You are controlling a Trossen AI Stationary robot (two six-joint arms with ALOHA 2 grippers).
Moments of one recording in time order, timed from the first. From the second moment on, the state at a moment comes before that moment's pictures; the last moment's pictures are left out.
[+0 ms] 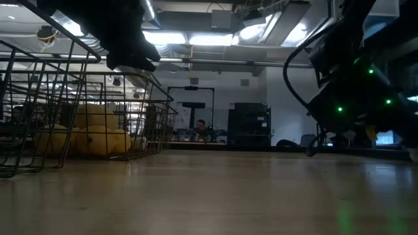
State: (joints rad) left arm -0.01 1.03 0.66 -0.19 -0.31 -0.44; right arm 0.00 1.81 0.77 -1.32 0.13 0.43
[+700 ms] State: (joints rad) left arm -0.01 1.03 0.65 -0.19 -0.31 -0.45; right arm 0.01 1.79 0.79 -1.29 0.22 0.37
